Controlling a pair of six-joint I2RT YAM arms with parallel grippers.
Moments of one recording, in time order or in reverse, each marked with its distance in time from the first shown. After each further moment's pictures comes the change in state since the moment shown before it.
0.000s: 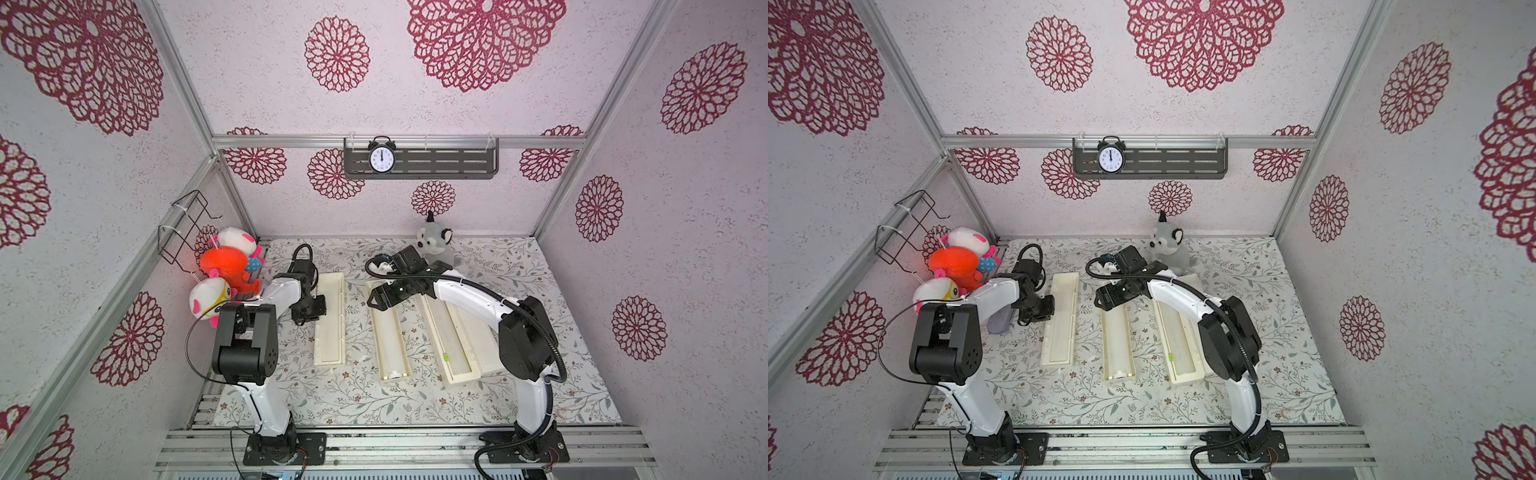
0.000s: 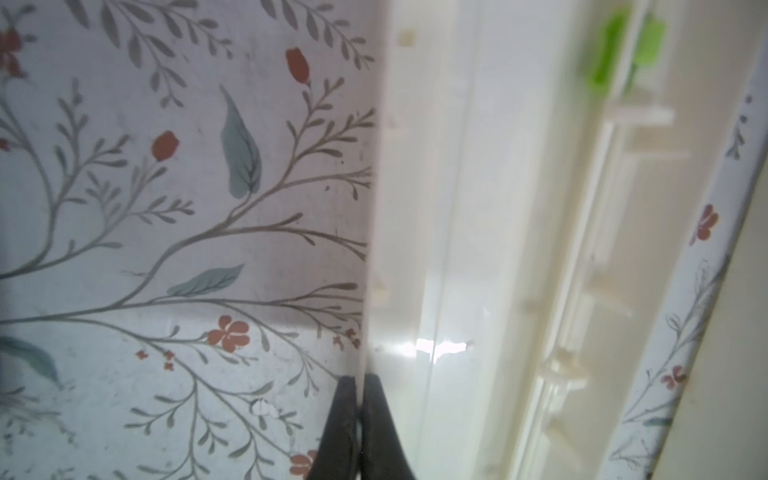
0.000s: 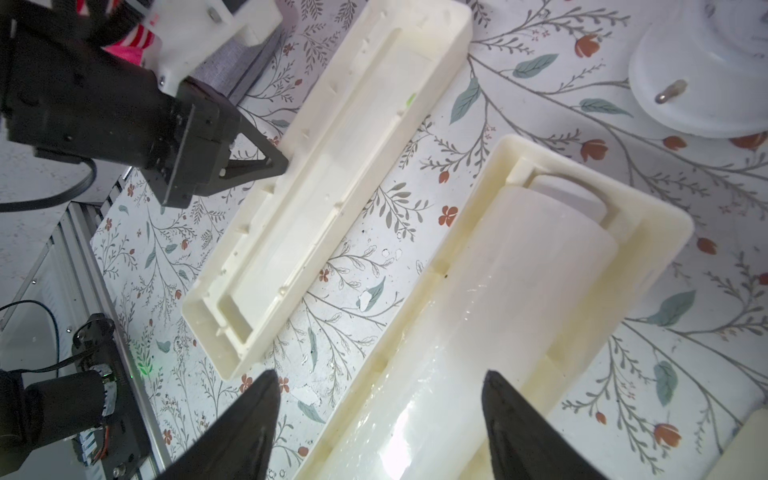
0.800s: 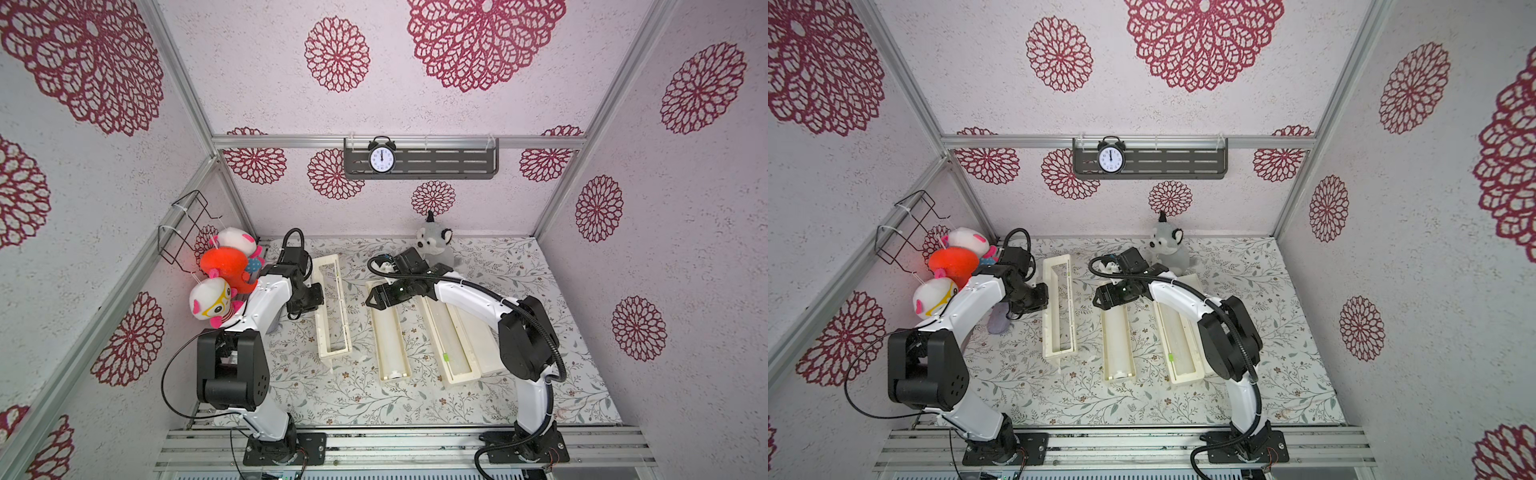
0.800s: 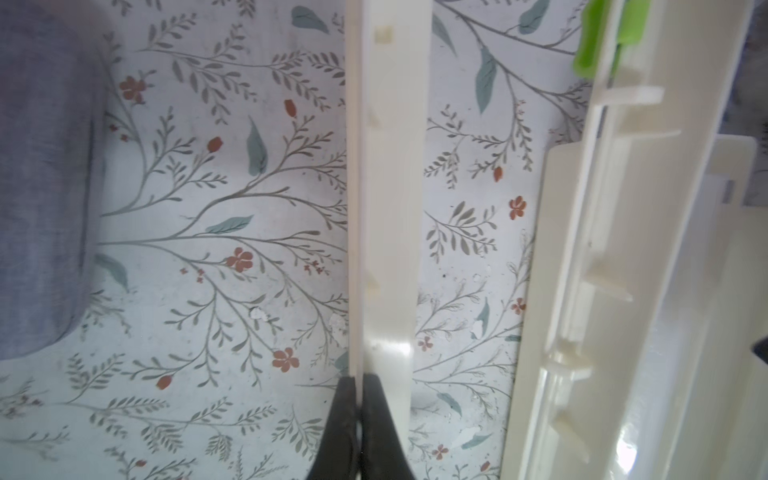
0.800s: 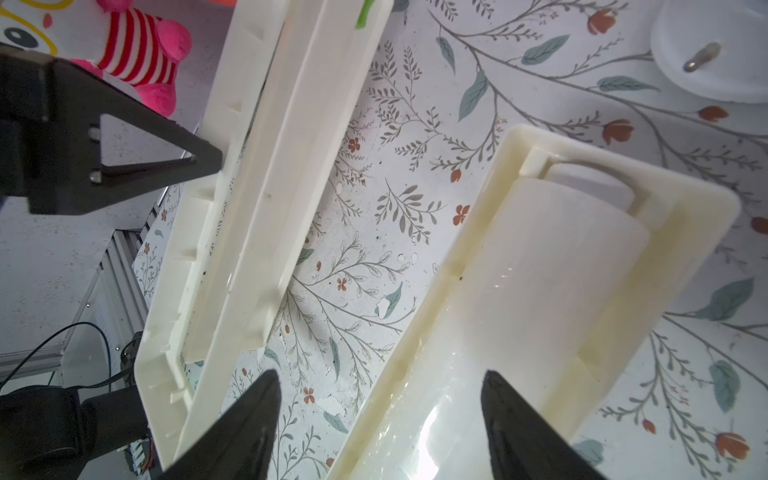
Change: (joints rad) left arm -0.010 -0.171 0.092 -0.179 0.020 -0.075; right arm -0.008 -0.017 -0.060 0.082 -0.051 0.121
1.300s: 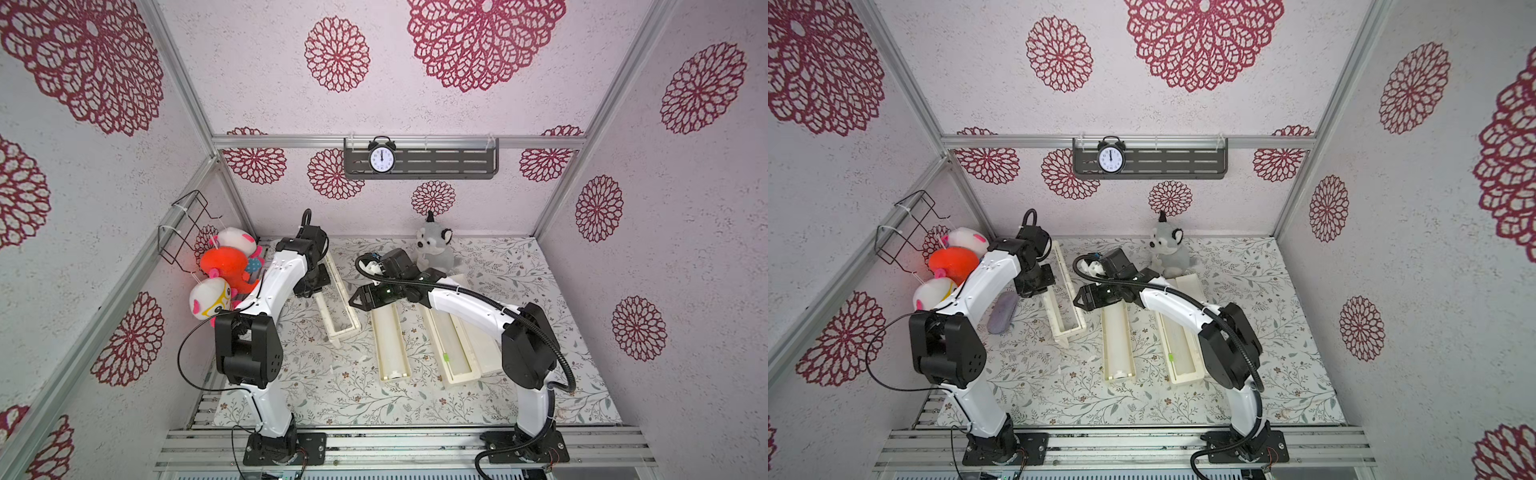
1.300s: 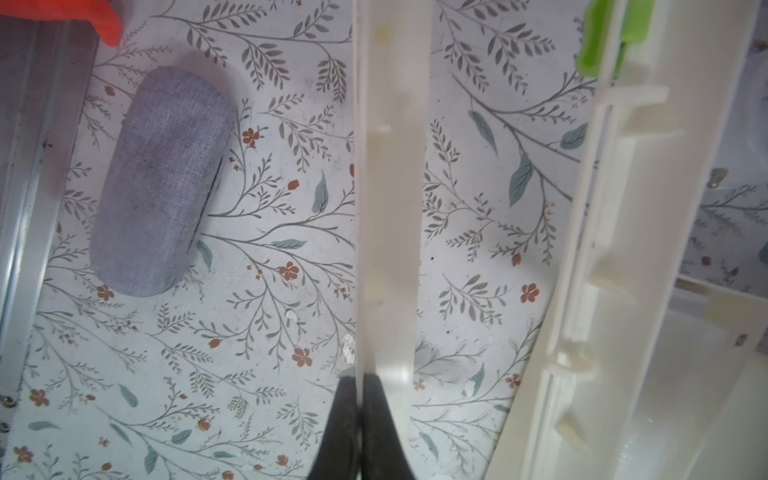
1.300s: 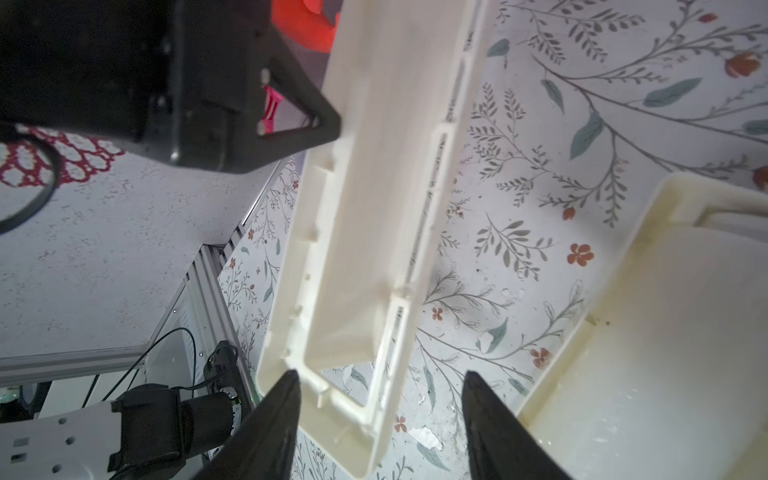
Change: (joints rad) left arm -0.115 0.182 0.379 -0.228 -0.242 -0.291; right arm 0.107 -0.029 0.035 0.104 -0.039 0.145
